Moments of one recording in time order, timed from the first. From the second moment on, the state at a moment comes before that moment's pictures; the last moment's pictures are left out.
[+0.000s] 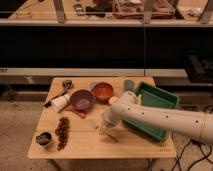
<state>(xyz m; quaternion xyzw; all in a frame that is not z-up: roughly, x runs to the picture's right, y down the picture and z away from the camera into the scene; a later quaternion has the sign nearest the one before) -0.016 0.191 0.804 -0.28 -0.17 0.12 0.94</state>
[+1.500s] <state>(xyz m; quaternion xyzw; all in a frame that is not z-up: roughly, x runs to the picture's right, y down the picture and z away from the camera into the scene) -0.058 0.206 0.818 -0.28 -0.18 0.18 0.93</state>
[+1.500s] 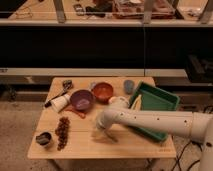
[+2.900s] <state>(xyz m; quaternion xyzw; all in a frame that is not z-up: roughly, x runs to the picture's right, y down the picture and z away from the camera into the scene) -0.062 0.212 0.846 -0.32 -0.23 0.17 0.90</state>
